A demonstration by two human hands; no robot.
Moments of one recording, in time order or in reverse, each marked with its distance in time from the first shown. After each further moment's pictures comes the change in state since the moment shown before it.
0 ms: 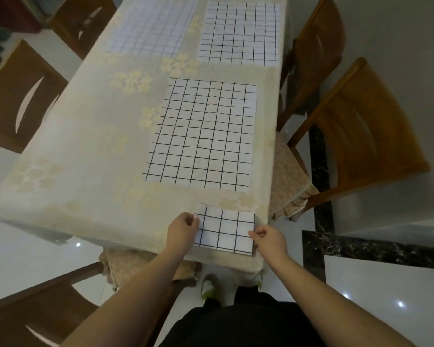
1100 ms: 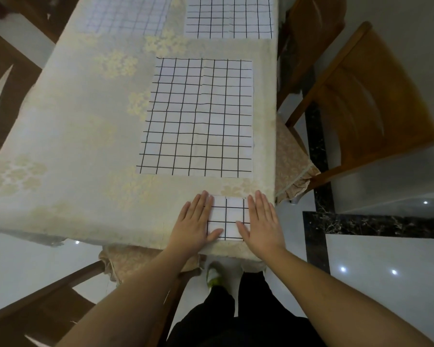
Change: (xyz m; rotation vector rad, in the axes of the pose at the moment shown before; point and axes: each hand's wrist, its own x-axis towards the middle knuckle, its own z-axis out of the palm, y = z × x) left_hand 0.022 -0.045 0.023 0.846 -0.153 0.707; right_hand 0.016 0.021 0.047 -0.851 0.119 -0.450
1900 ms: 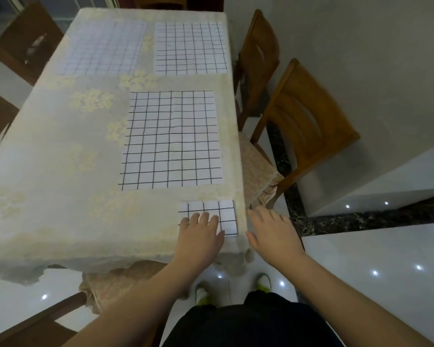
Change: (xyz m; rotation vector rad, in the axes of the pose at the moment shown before) left_hand -0.055 0.091 -0.095 0.037 0.109 0.022; right_hand -0.112 0.012 -0.122 -0.144 0.148 -0.006
